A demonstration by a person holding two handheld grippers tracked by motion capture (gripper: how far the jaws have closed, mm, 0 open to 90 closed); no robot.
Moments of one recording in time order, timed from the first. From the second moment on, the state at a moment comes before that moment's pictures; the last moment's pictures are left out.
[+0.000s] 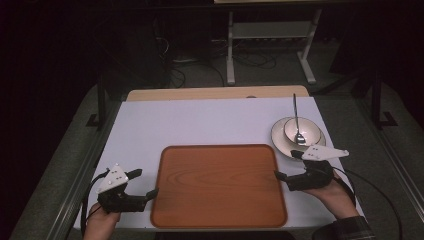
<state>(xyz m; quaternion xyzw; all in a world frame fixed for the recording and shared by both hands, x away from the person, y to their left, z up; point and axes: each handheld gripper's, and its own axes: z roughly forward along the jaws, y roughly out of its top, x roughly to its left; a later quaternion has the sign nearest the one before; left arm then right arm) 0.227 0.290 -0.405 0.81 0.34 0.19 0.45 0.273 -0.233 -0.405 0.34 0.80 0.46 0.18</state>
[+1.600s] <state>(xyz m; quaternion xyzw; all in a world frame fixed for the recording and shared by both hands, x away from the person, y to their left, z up) 0.232 0.287 -0.404 0.80 0.34 0.19 0.46 0.344 -0.250 -0.371 0.37 0.78 0.47 0.19</state>
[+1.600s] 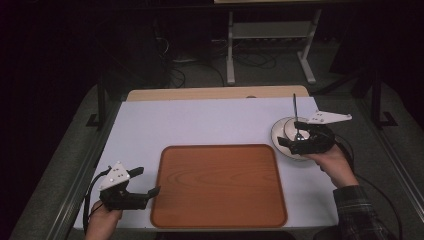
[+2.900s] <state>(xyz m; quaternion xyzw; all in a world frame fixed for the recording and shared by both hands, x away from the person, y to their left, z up) 0.229 0.293 -0.405 0.79 0.35 0.20 0.46 0.432 -0.268 -0.381 0.45 0.76 0.42 0.21</state>
